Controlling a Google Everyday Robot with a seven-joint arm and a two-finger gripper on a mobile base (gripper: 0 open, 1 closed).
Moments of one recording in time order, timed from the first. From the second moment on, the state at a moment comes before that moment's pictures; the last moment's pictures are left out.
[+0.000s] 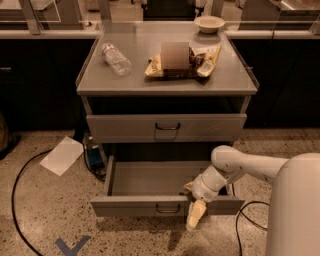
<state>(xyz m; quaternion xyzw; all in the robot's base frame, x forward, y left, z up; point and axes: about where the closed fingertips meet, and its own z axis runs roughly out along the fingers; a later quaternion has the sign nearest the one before) 0.496 -0.105 0.431 -0.63 0.71 0.30 0.09</state>
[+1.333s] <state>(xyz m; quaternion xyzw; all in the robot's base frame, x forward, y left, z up) 0.402 -0.119 0.475 -0.62 0.70 0.35 0.03</state>
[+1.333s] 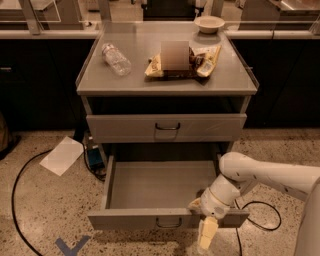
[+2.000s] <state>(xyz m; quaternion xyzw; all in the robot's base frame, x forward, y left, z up) 0.397 -0.116 0.451 -0.62 0.71 0.35 0.02</state>
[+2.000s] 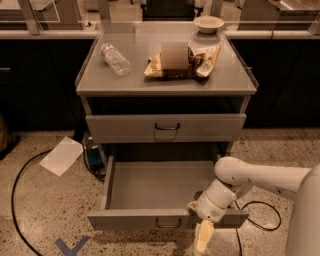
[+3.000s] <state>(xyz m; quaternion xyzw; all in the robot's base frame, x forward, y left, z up) 0.324 -0.127 0.488 -0.60 0.68 0.41 -0.05</state>
